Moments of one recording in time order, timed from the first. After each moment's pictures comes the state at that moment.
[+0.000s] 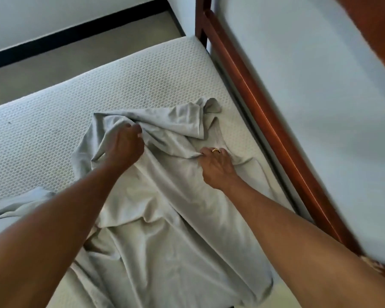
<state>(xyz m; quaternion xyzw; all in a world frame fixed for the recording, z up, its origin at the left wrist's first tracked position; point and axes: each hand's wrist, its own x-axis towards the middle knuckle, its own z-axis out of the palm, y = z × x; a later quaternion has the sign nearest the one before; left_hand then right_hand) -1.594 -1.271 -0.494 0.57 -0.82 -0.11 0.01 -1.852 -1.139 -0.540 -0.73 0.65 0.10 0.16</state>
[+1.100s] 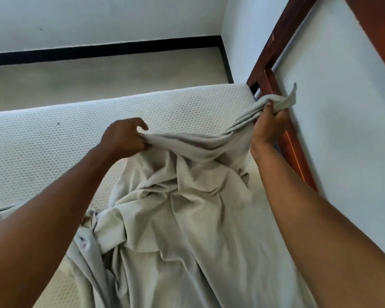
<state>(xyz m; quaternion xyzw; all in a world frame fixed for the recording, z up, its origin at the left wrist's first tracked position) -1.518 -1.369 -0.404 0.68 -0.69 -0.24 0.03 -1.850 -1.376 -0.420 -0.24 0.76 -0.56 0.24</state>
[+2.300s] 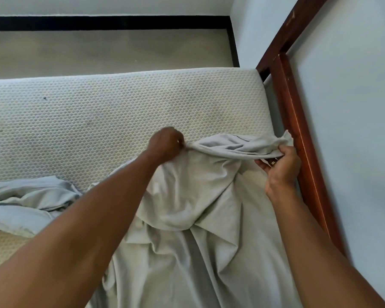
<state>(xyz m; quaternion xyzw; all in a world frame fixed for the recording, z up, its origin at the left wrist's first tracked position) -1.595 -1.357 -0.538 0.62 -0.74 -0.27 0.03 -1.875 -1.279 -0.474 -0.07 0.69 -0.58 0.43</state>
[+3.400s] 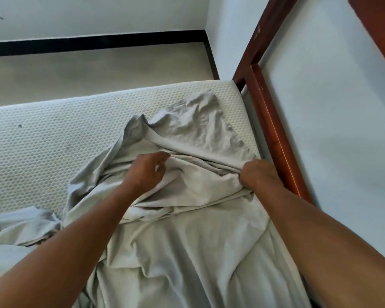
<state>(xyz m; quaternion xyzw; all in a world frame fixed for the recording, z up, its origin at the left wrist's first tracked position) -1.586 -1.322 -0.522 0.59 -0.72 -0.34 0.16 -1.900 -1.317 -0.508 -0.51 0.75 0.38 0.18</state>
